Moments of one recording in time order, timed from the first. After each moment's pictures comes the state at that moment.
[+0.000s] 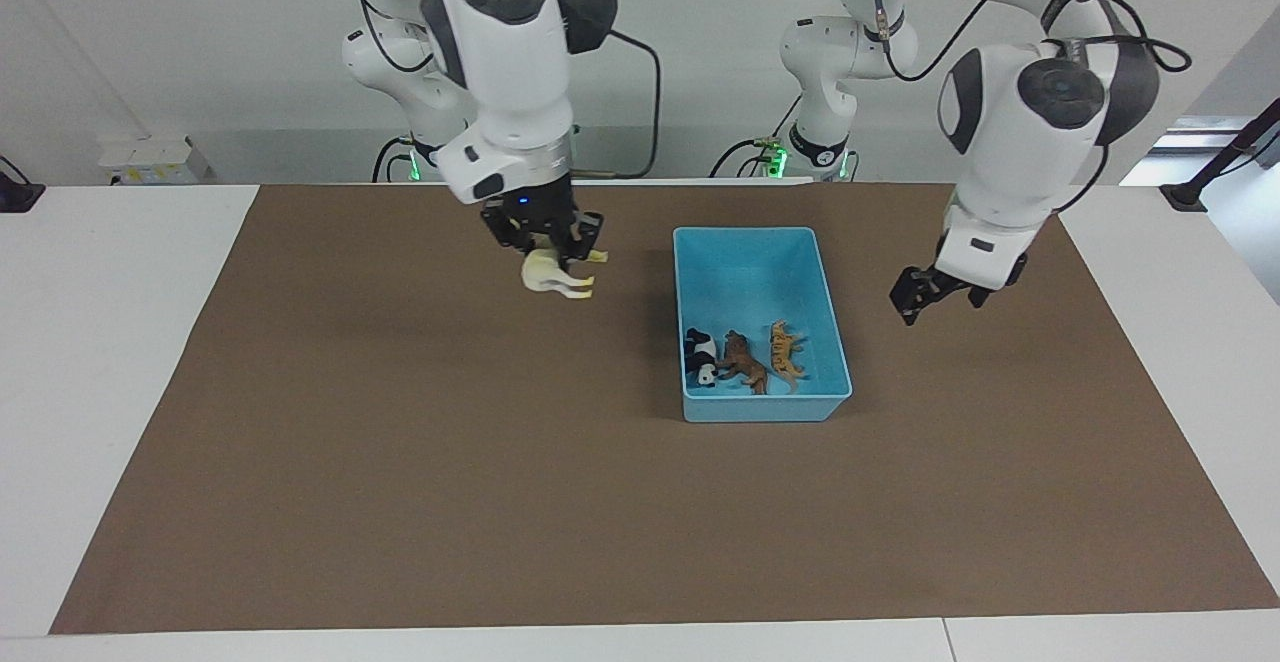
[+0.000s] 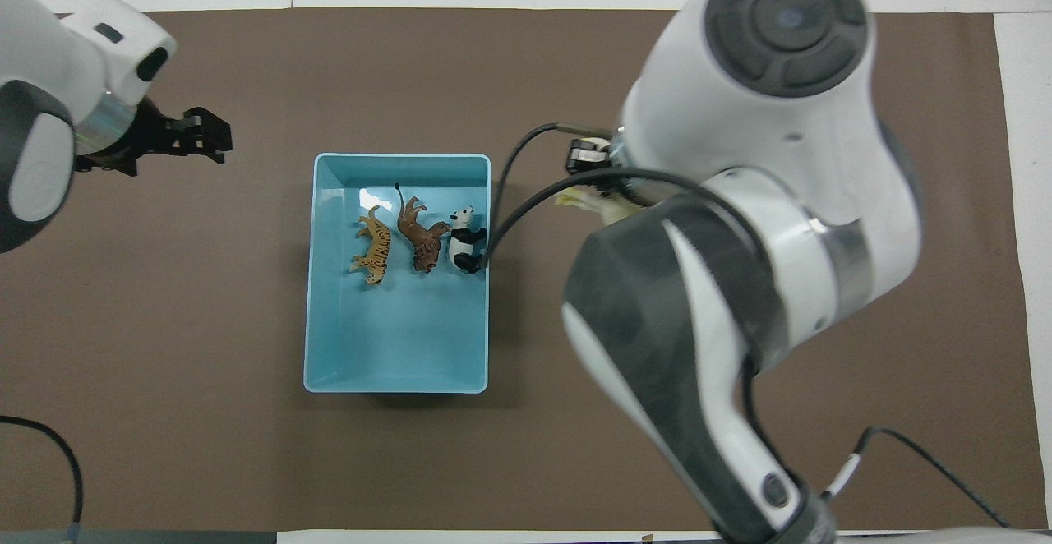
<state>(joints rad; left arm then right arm) -0.07 0.16 -0.05 -1.57 0.13 1.75 -0.24 0.66 0.30 -0.11 -1.33 0.05 1.71 0.82</state>
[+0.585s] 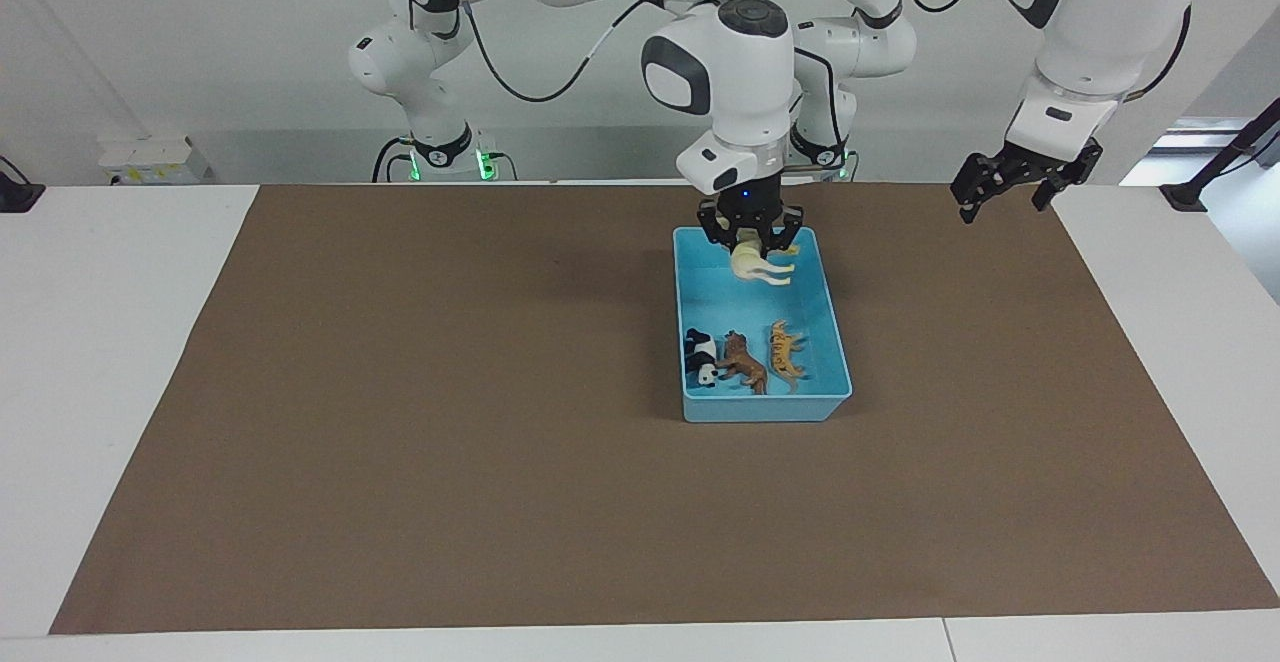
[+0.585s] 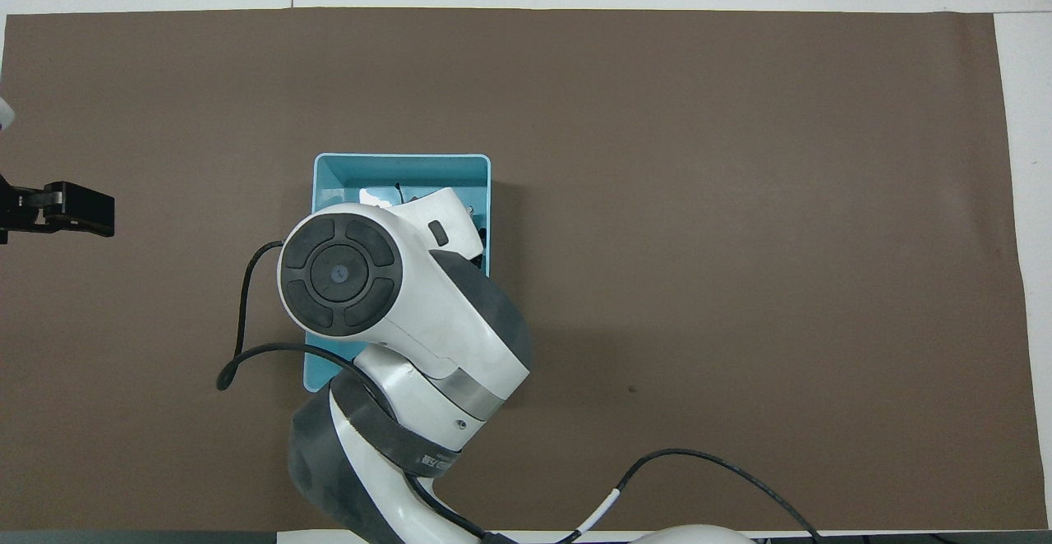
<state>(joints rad) -0.02 -0.07 -0.05 -1.66 0.12 1.56 -0.08 0.90 0.55 -0.12 -1.23 0.07 1.97 1.10</state>
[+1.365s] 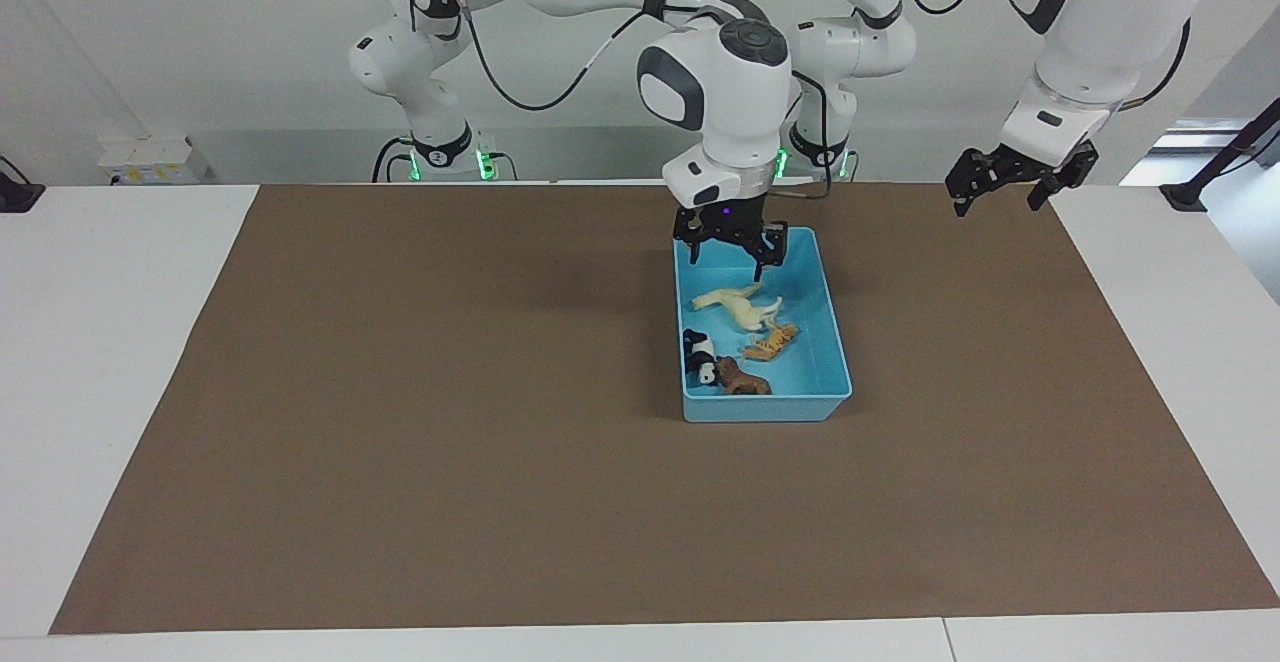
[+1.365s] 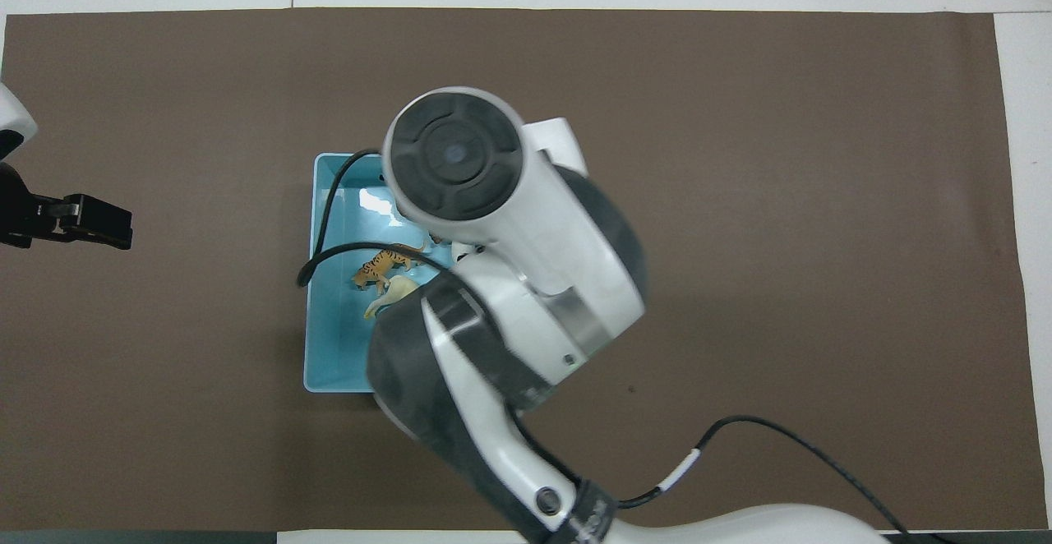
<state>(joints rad) -0.02 -0.04 -0.05 -1.66 0.08 1.54 0.01 0.79 0.46 -0.24 -1.18 0.07 1.77 1.08</state>
